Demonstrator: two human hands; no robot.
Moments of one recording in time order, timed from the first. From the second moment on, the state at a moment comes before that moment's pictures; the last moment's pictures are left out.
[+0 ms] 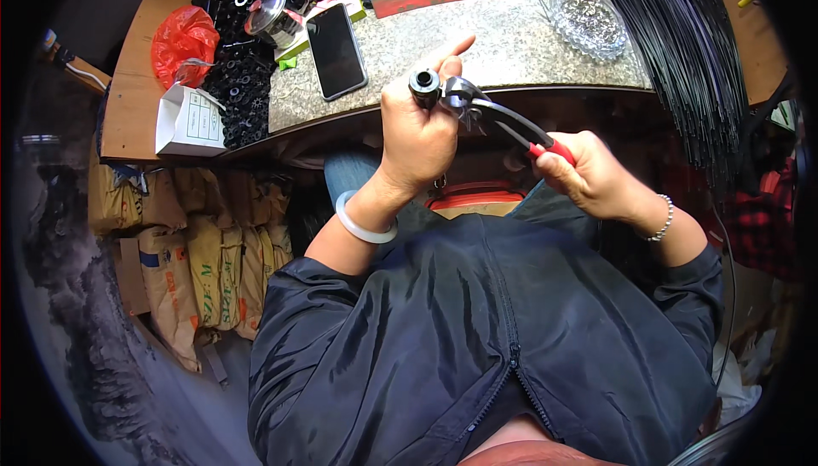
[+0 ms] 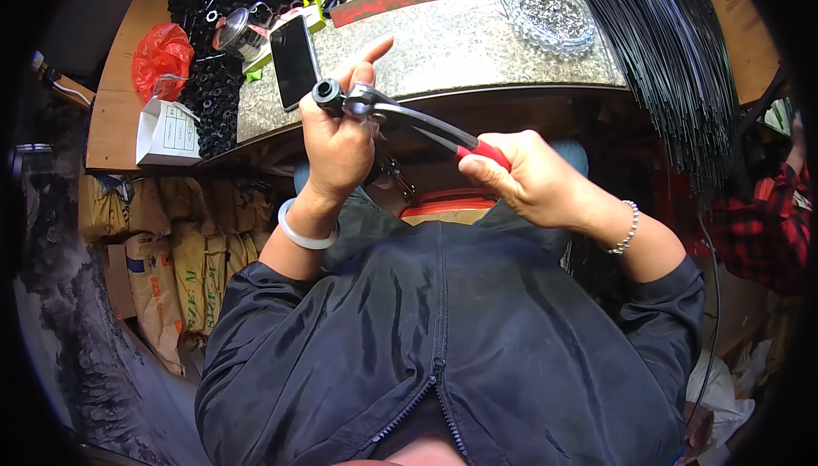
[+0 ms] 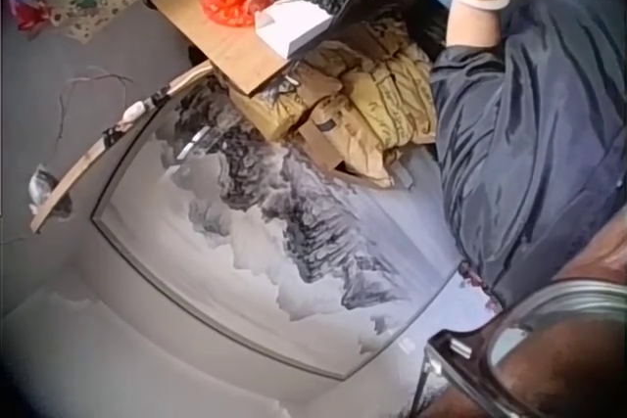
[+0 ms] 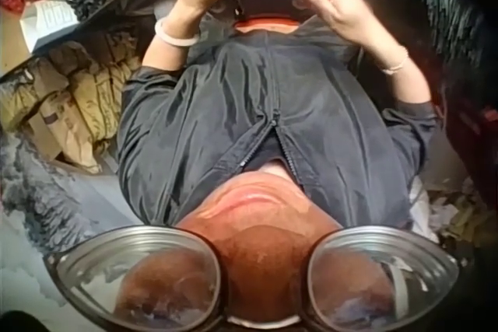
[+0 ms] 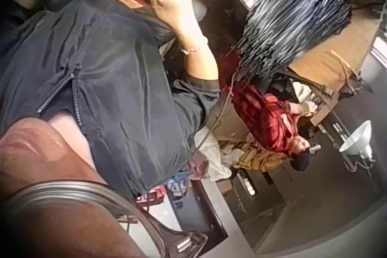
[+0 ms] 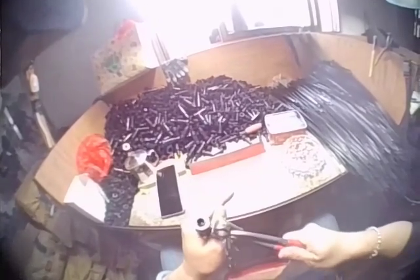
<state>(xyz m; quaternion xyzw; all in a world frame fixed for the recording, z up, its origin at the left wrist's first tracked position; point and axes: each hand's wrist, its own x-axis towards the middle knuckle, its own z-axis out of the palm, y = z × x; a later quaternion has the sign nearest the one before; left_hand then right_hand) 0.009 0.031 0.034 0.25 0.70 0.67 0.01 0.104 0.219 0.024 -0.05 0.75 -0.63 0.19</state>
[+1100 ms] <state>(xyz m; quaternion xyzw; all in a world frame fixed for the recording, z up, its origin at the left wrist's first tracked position) 0.007 0.033 0.029 0.27 0.72 0.64 -0.02 -0.019 0.350 0.008 0.18 0.98 -0.04 -0.03</state>
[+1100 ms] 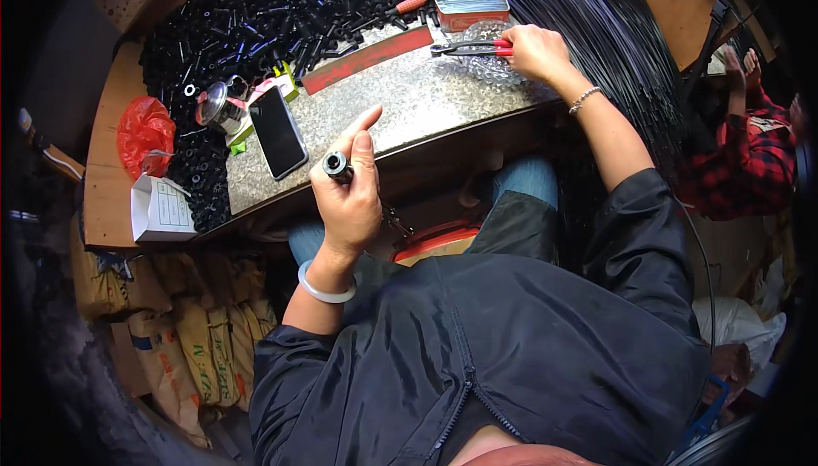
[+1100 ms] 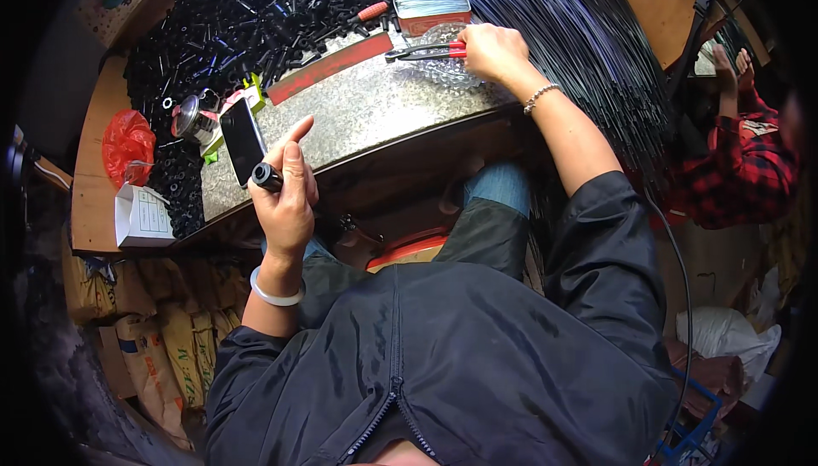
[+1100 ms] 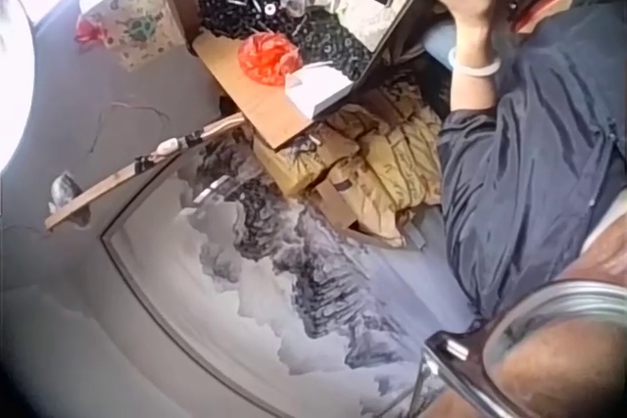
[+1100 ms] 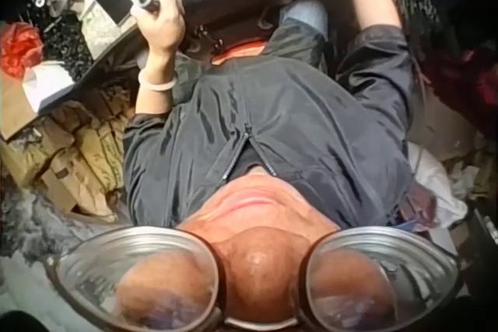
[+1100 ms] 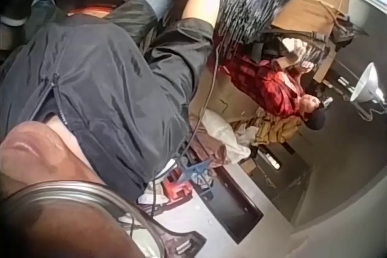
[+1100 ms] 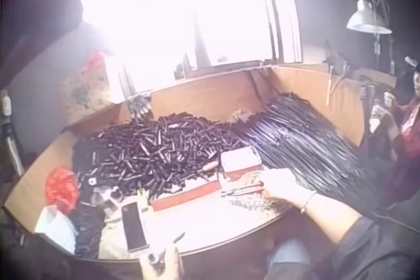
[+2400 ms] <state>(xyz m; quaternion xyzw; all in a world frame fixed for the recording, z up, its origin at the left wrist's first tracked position) 0.025 0.039 0.042 0.24 0.67 0.70 -0.02 0.056 0.179 0.037 -0.22 0.77 -0.43 -0.40</state>
